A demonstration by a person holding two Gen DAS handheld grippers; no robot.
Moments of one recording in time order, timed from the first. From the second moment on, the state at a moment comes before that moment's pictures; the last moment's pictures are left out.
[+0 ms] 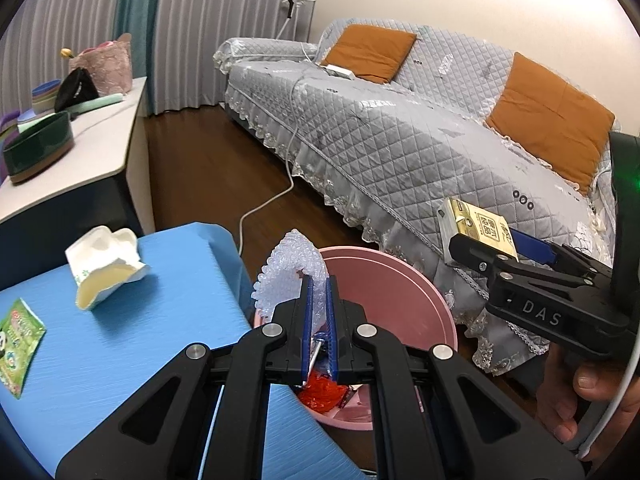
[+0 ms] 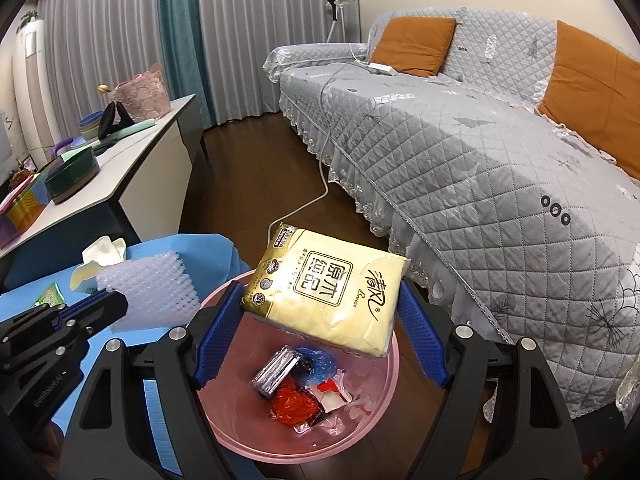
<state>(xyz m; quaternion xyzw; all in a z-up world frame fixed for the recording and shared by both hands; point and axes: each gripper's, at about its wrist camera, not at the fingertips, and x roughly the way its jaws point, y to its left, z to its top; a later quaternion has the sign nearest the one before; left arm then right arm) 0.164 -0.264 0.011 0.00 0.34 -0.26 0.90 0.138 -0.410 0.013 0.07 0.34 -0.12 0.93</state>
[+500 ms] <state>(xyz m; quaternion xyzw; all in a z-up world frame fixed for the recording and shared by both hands) 0.173 -0.271 0.005 0.00 0.36 -0.27 0.89 0.141 -0.418 0.007 0.07 0.35 -0.14 0.92</state>
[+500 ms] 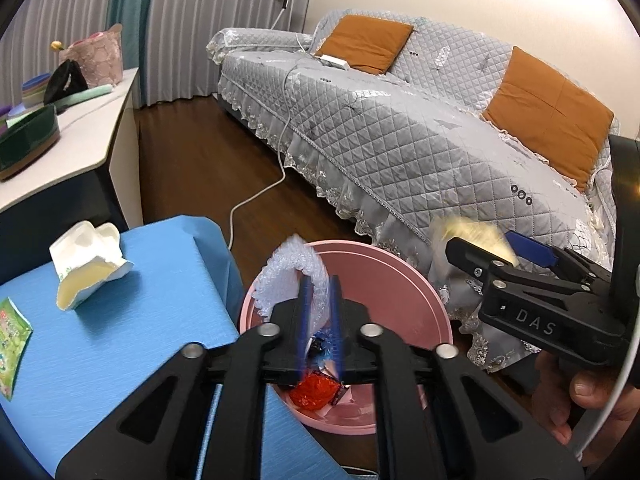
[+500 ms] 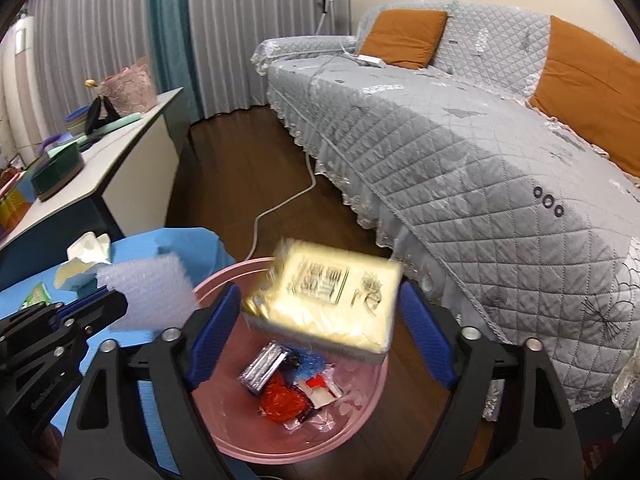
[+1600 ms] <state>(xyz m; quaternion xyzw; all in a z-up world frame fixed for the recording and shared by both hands) 0.114 -0.078 0.055 -0.05 0.31 -0.13 0.94 0.131 -0.303 0.048 0.09 0.27 -0.03 0.96</state>
